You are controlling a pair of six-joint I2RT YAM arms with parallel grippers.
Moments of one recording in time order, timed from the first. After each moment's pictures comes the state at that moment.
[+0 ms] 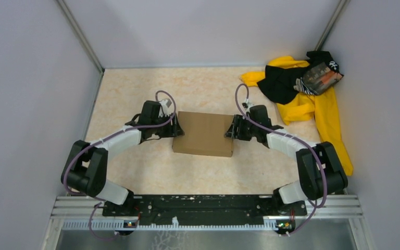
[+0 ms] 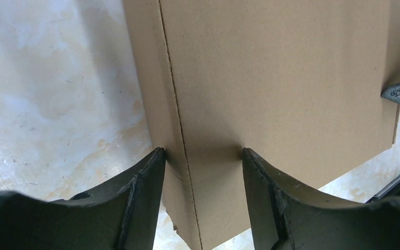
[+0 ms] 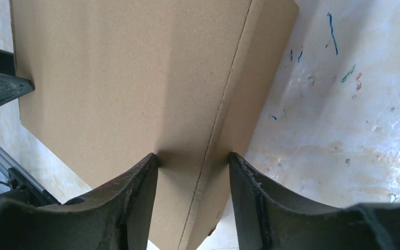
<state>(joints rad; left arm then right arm) -0.40 1.49 0.79 -0.09 0.29 -0.42 0.34 1.42 0.67 -0.02 -0.37 0.48</state>
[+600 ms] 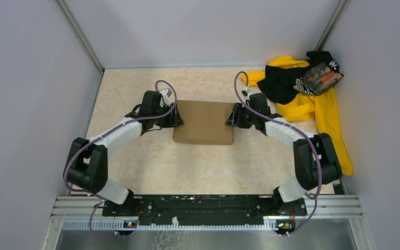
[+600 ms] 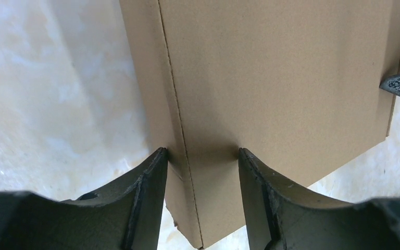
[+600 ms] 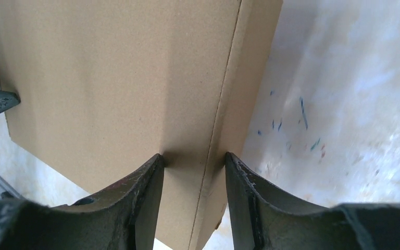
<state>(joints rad) -0.41 1.51 0.92 -0.16 0.24 -0.40 0.31 1.50 0.83 -0.06 -0.36 0.43</state>
